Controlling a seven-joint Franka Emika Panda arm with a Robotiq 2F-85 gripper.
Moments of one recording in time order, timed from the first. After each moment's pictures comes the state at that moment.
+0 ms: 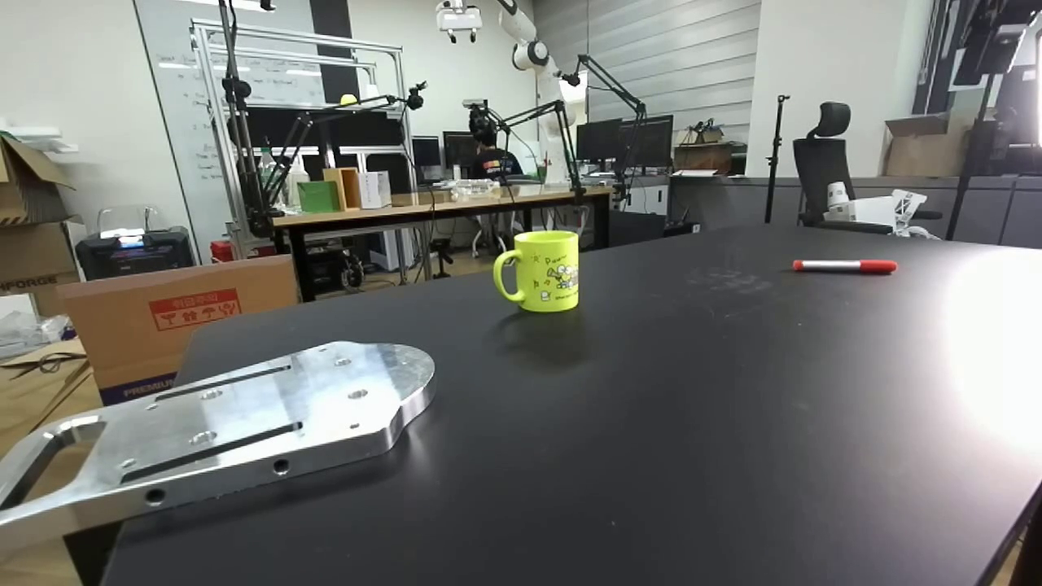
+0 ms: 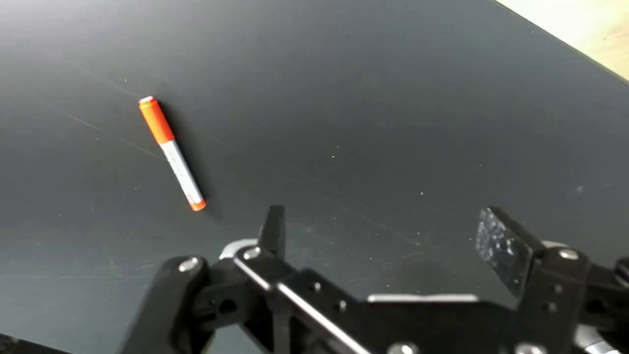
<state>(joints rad) 0.29 -0.20 -0.53 -2.43 -0.04 2.37 -0.66</state>
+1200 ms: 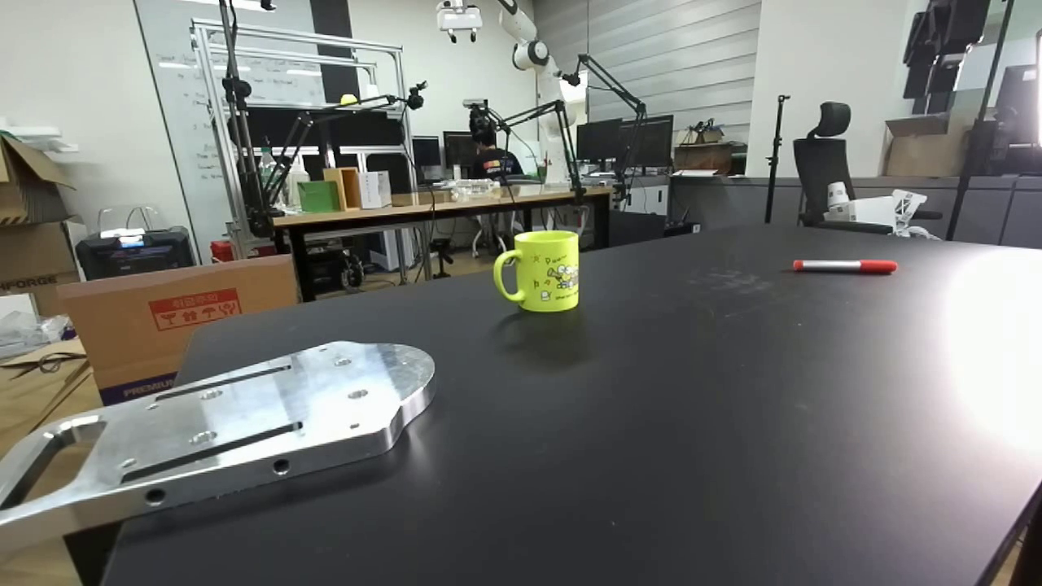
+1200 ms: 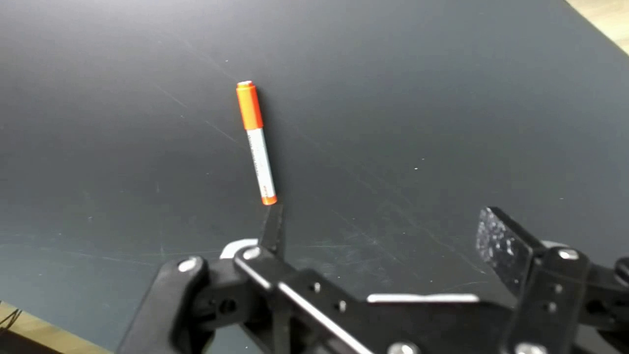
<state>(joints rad) -0.05 0.09 -0.28 -2.13 0.03 2.28 -0.92</state>
